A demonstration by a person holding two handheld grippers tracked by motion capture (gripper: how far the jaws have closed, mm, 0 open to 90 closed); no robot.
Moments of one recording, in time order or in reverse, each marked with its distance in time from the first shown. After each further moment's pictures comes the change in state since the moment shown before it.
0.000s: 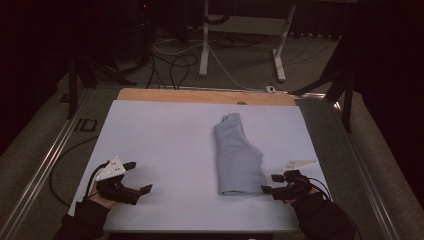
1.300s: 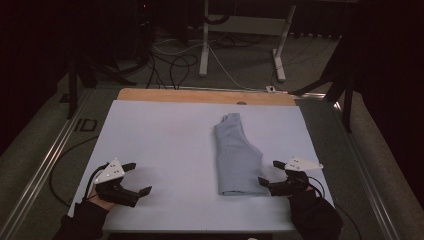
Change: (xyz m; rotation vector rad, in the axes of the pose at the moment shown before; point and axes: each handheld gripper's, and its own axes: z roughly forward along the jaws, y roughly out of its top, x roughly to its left) left arm -0.002 -0.004 -0.002 -0.014 -0.008 0.025; right arm -0.017 -0.008 0.015 -0.288 -0.049 -0.078
